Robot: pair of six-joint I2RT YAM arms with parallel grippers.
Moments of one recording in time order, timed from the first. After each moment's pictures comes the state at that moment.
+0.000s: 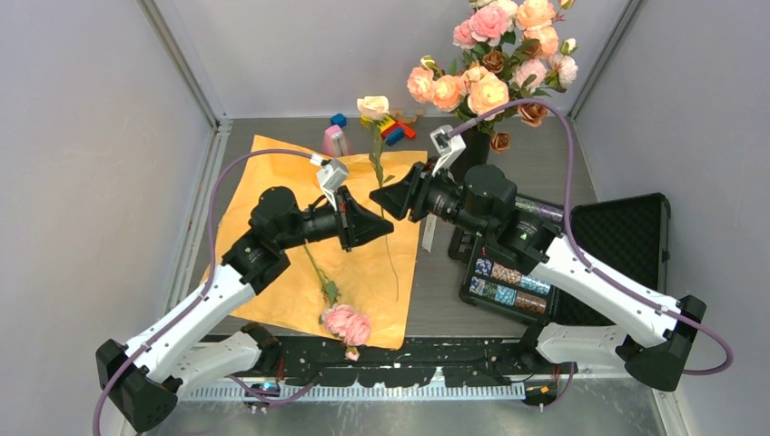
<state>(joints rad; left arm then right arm) -0.67 0.94 0.86 0.06 0.59 -0.47 0.91 1.13 1.18 -0.09 -0.04 0.60</state>
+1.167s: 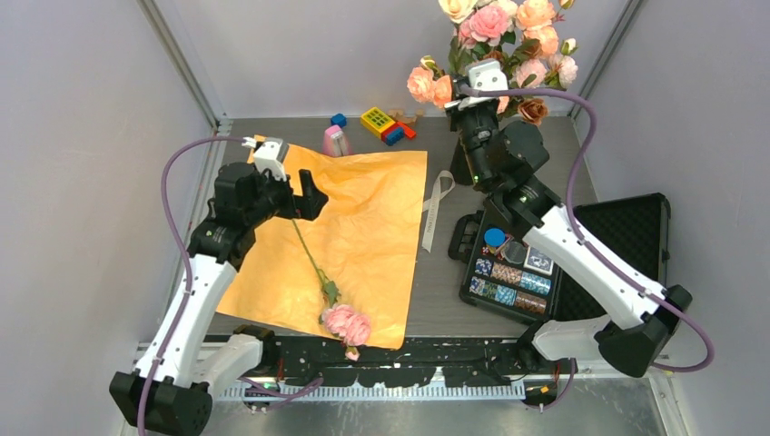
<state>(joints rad) -0.21 0.97 1.00 -0.45 0.30 -0.18 0.73 1.25 1.39 0.26 0.47 -0.36</state>
